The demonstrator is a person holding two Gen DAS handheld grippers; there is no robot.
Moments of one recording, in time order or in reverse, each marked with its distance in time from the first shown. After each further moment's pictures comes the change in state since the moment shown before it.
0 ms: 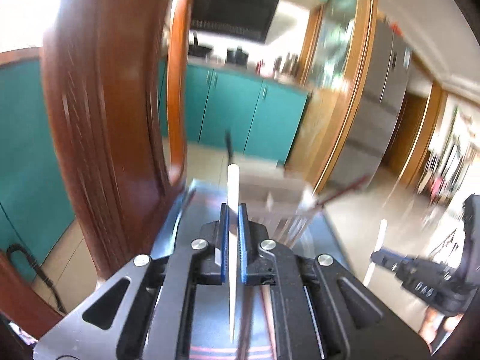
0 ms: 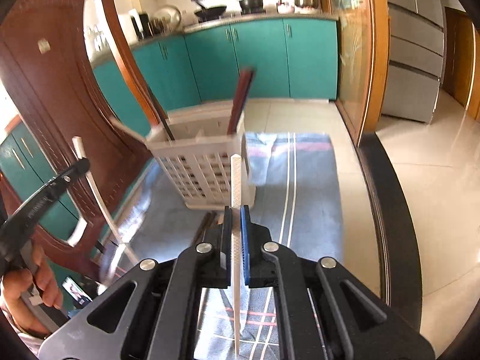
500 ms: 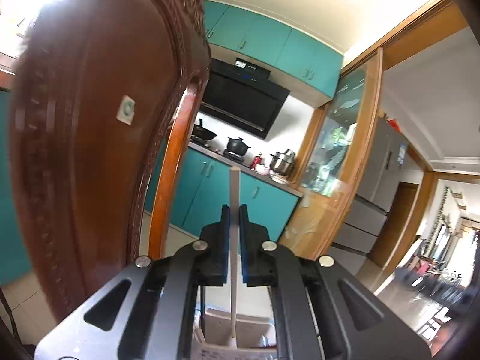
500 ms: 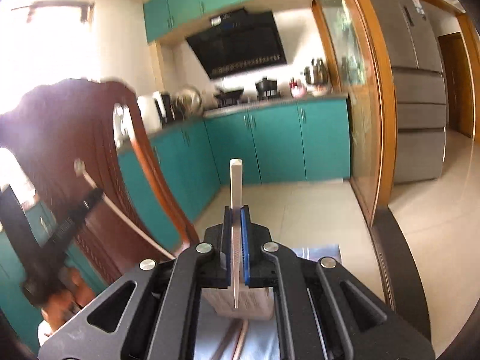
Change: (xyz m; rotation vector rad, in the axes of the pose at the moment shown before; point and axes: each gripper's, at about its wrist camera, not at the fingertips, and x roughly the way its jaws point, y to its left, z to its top) left arm 0.008 -0.008 0.087 -0.165 -0.378 -0.026; right arm -0.065 0.013 0.128 0.007 -0.386 0.083
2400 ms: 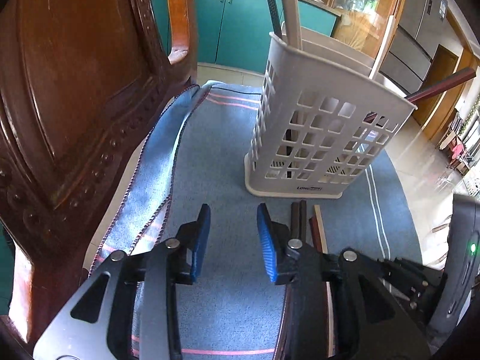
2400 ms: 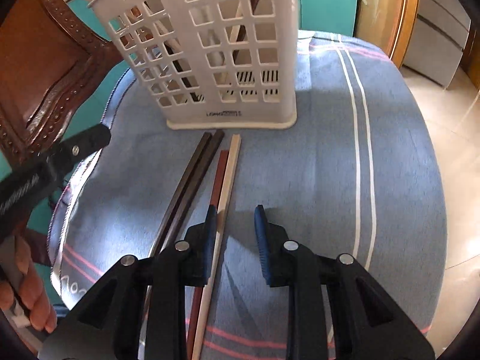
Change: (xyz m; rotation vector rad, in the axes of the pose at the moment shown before) left arm 0.060 0.072 -0.203 0.205 0.808 0.178; right arm 0.157 -0.011 -0.272 -0.043 0.756 -0.135
